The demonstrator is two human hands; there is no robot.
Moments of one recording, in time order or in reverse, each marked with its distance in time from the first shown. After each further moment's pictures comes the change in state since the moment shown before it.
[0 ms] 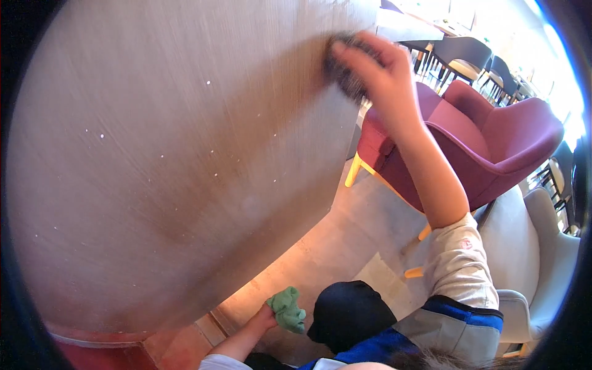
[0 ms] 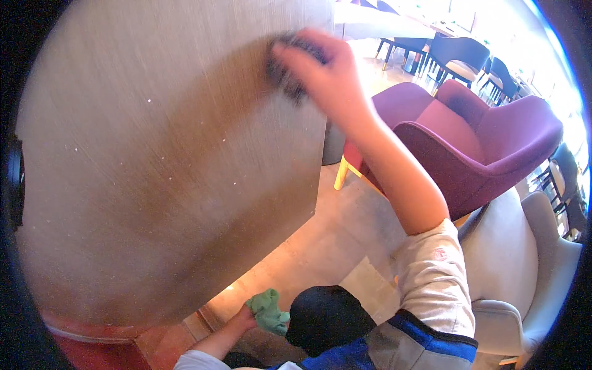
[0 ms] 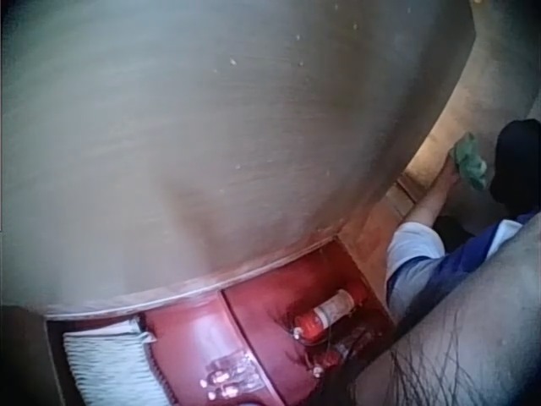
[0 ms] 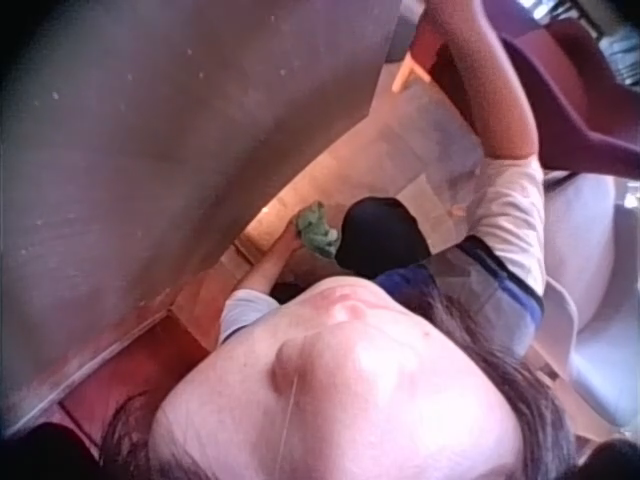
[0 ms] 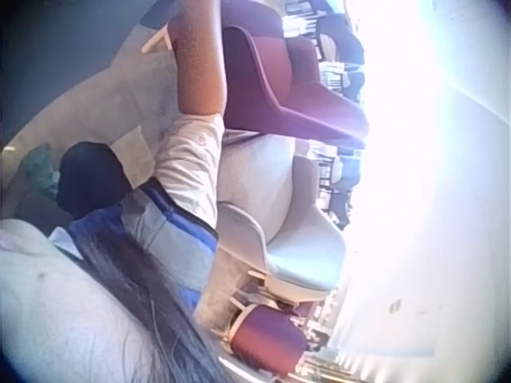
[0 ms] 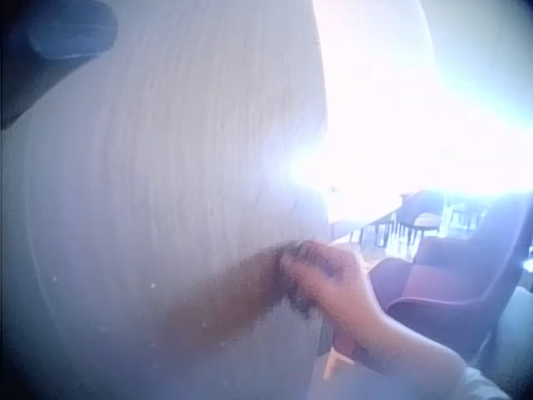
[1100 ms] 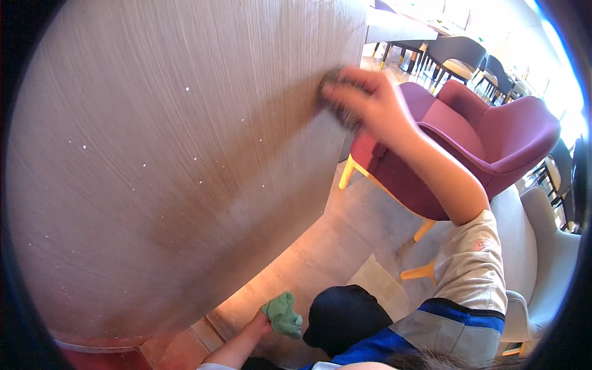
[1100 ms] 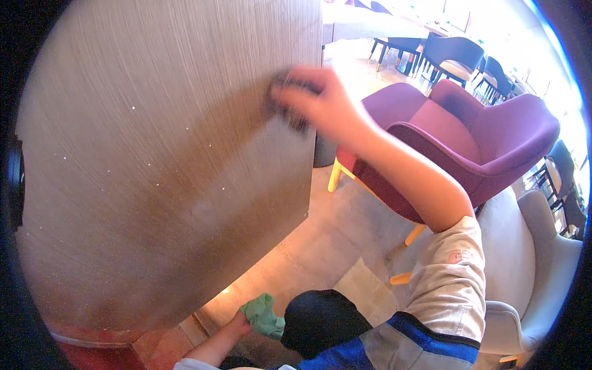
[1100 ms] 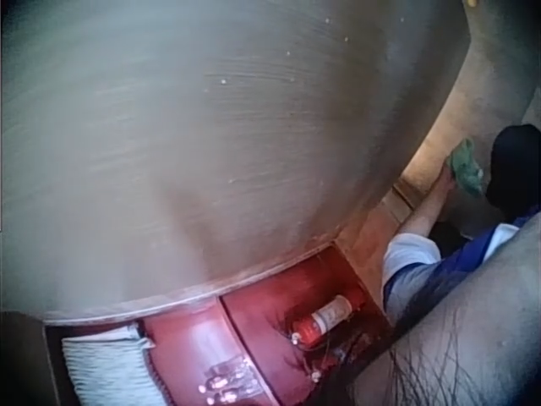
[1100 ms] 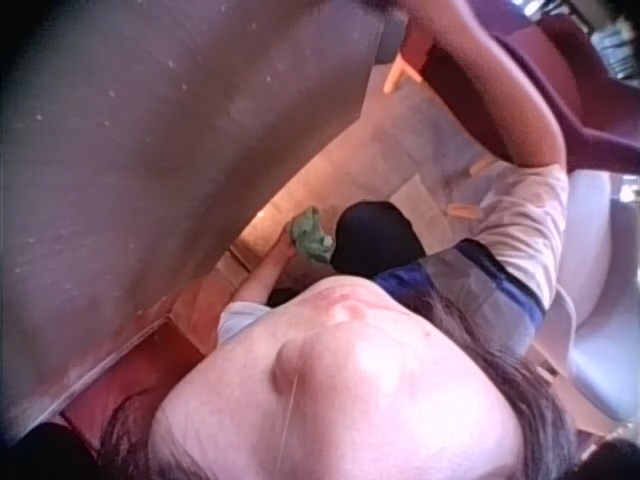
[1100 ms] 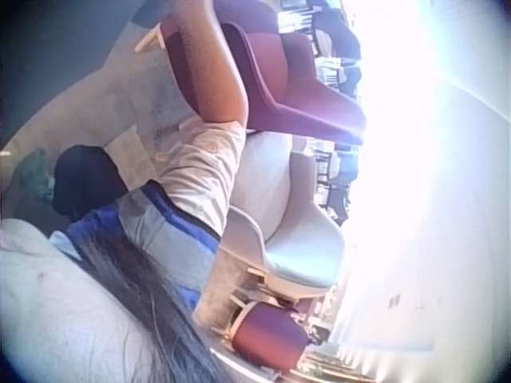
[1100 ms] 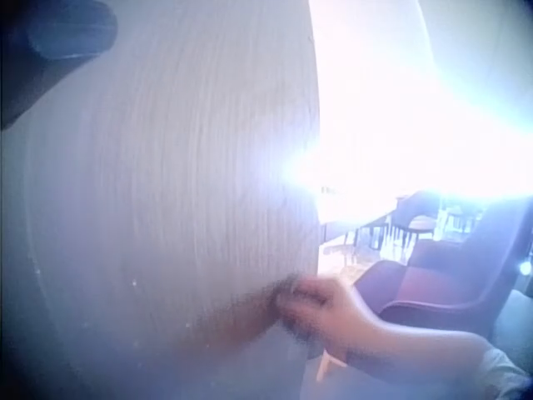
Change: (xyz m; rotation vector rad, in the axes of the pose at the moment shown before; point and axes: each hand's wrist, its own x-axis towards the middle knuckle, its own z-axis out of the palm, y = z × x) left_hand -0.010 -0.001 0.015 0.099 0.057 -0.007; right_hand -0.018 0.029 -0.020 -0.129 -0.232 0.182
